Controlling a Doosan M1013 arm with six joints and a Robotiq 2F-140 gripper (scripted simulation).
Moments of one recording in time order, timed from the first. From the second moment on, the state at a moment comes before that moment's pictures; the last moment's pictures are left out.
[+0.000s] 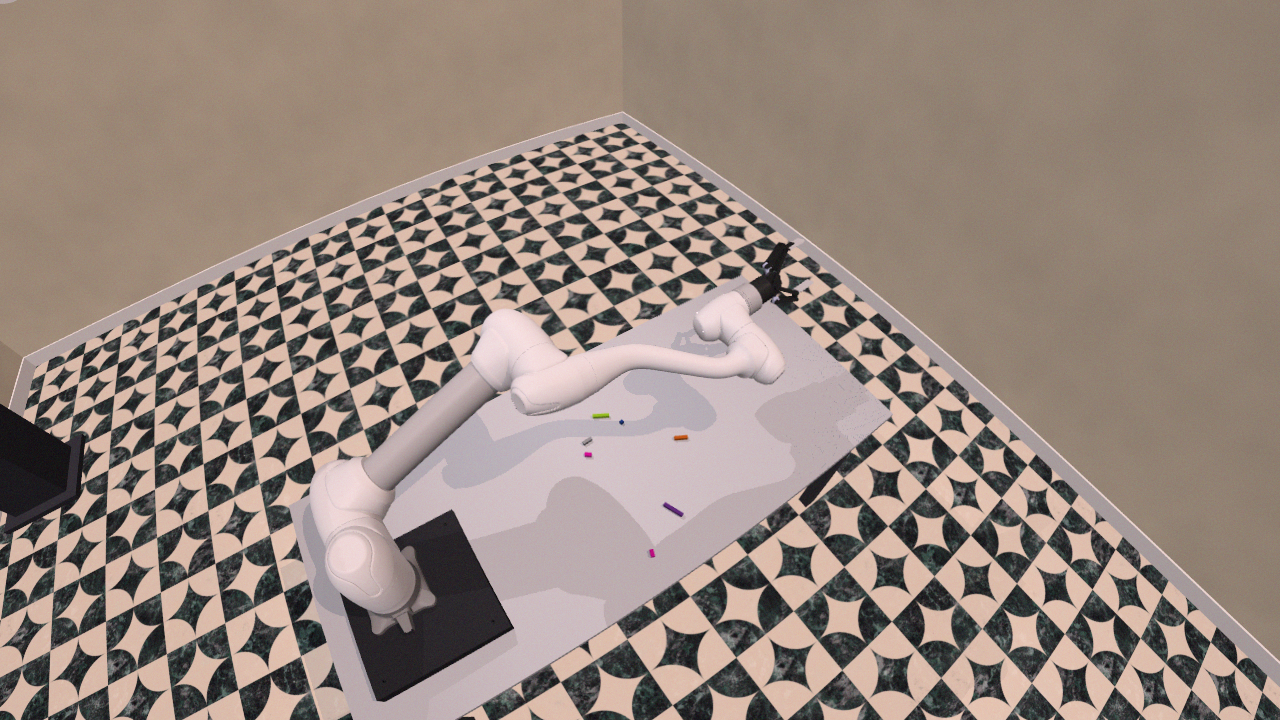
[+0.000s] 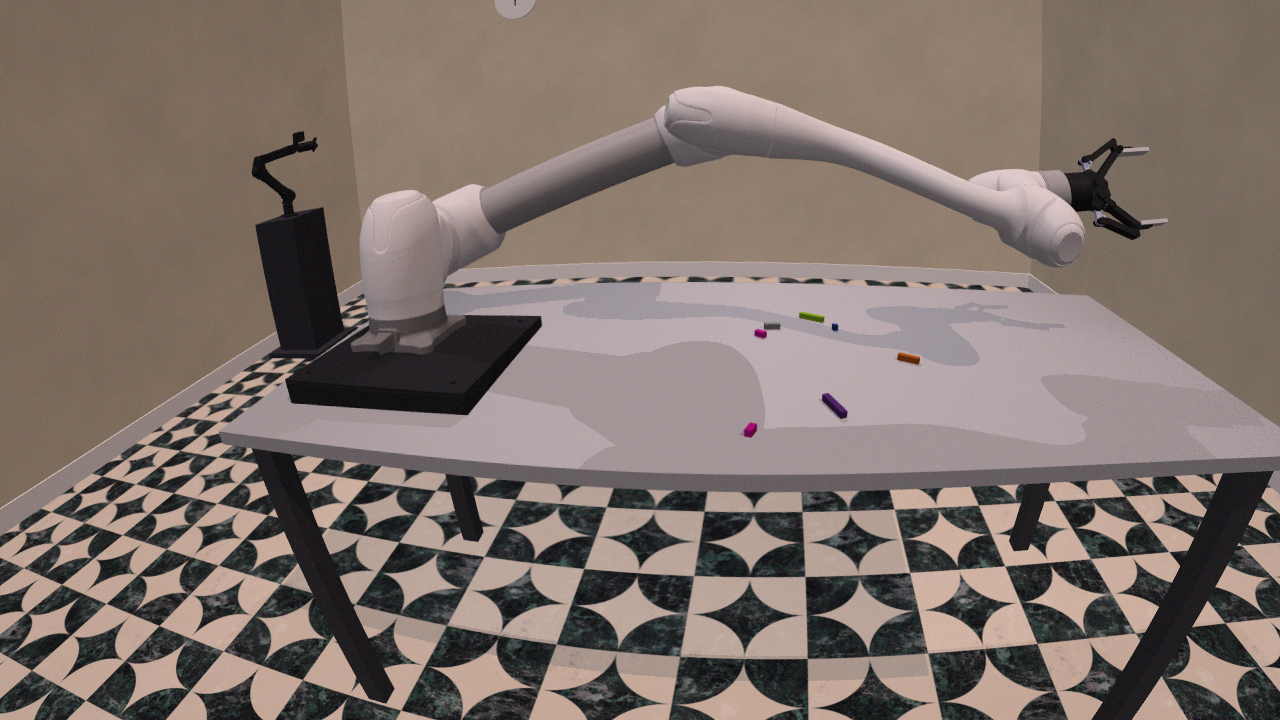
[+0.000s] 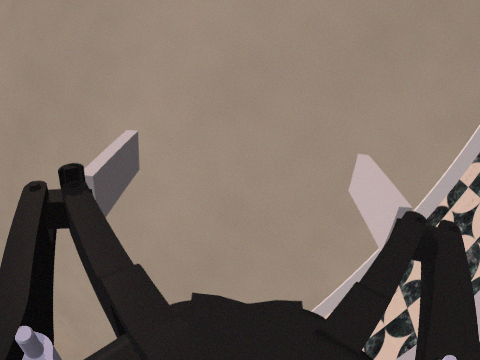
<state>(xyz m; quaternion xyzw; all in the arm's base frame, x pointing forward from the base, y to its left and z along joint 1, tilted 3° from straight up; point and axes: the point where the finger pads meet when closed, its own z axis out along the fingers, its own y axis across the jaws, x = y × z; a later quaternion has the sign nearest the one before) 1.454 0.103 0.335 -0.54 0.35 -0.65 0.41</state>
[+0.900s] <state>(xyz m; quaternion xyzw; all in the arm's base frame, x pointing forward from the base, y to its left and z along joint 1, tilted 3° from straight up) 1.448 0.092 0.339 -0.52 0.38 -0.63 0.43</state>
